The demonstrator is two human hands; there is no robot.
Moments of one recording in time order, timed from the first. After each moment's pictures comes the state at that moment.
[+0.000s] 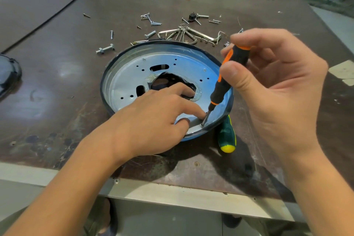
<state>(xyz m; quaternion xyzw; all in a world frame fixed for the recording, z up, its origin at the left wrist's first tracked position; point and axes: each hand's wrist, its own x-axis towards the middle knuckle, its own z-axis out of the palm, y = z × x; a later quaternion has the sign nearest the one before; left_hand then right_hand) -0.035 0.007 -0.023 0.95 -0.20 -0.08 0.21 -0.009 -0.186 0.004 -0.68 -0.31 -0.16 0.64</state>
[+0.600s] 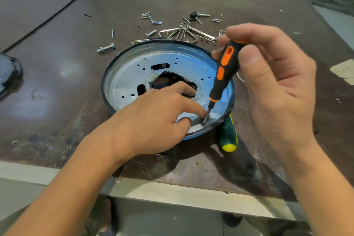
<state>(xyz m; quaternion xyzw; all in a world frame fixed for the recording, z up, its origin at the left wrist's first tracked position) -0.035 0.006 -0.021 0.95 -0.20 -0.09 0.21 -0.010 -0.183 0.003 -0.67 -0.32 -0.12 0.66</state>
